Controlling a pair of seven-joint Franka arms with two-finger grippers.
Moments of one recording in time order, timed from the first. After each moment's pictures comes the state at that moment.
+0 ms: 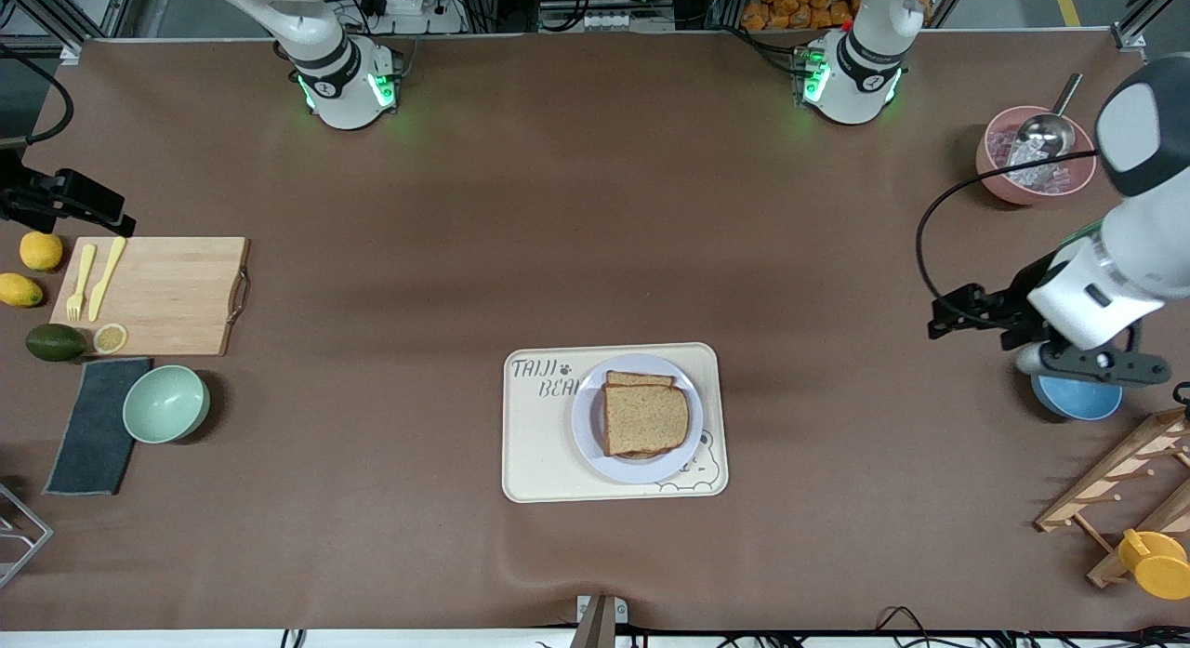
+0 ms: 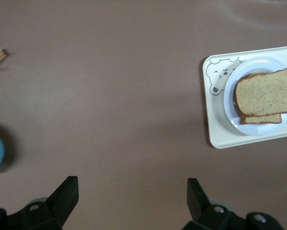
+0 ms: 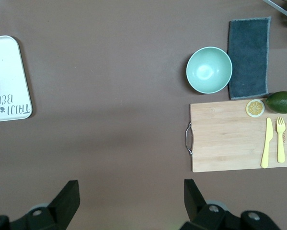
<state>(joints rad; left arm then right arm) -0.04 0.23 -0.05 -1.48 -0.11 1.76 0.03 -0.05 0.06 0.01 -1.44 0.02 1.45 0.03</state>
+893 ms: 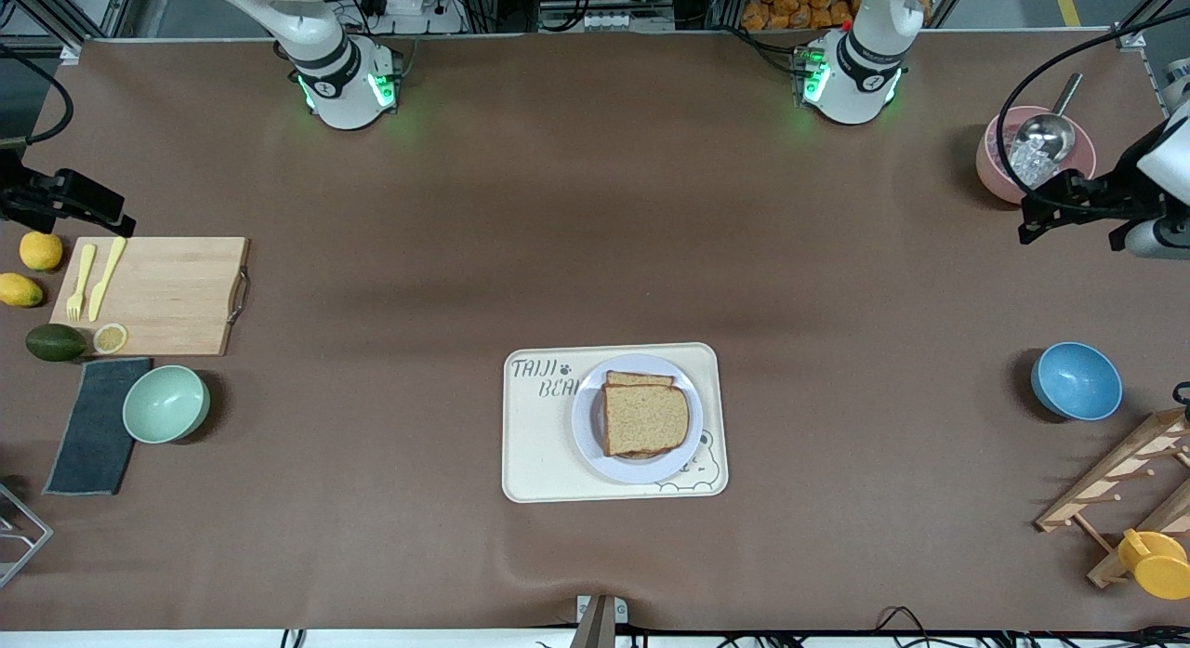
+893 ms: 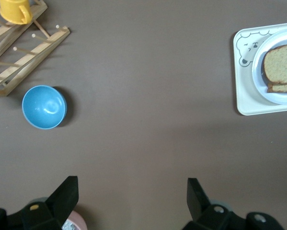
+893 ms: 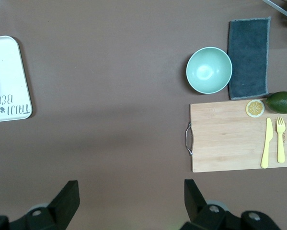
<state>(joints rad) -0.01 0.05 -0.05 -1.47 0.02 1.54 0.03 -0.05 0.06 0.01 -1.44 0.02 1.45 0.03</state>
